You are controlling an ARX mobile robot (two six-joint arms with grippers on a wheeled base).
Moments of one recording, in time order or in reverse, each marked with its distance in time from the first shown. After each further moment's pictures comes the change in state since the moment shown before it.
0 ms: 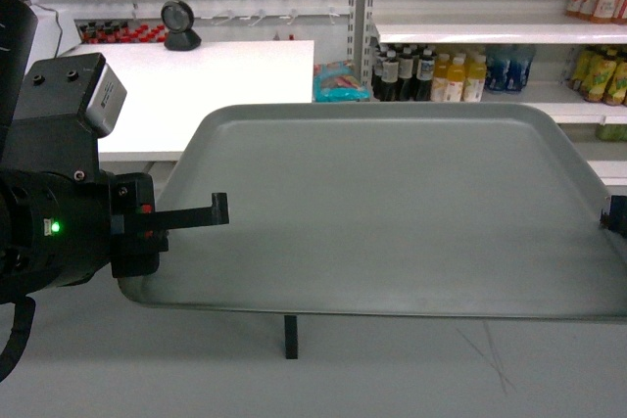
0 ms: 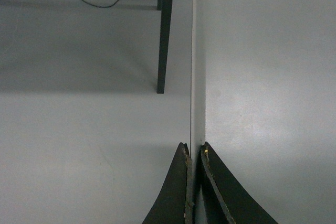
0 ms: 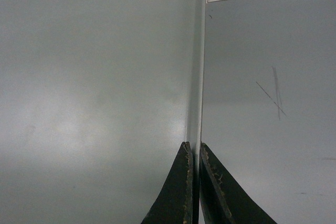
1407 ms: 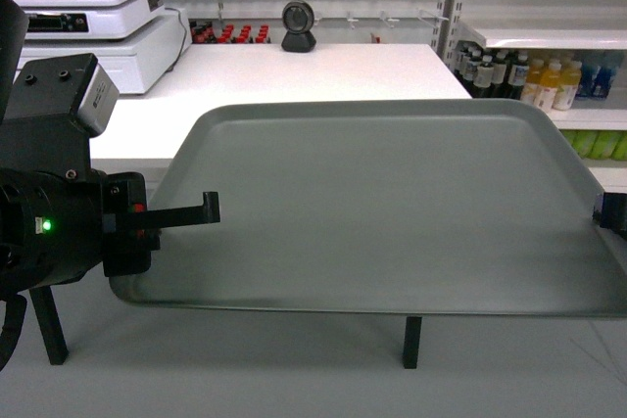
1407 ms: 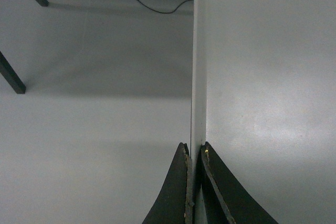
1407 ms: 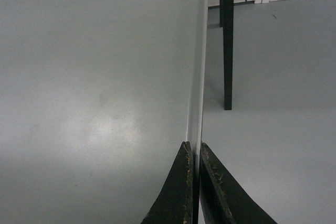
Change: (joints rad) left arm 0.007 0.000 0.000 -0.003 0.000 0.002; right arm 0.006 -0.002 0.000 0.007 0.002 0.003
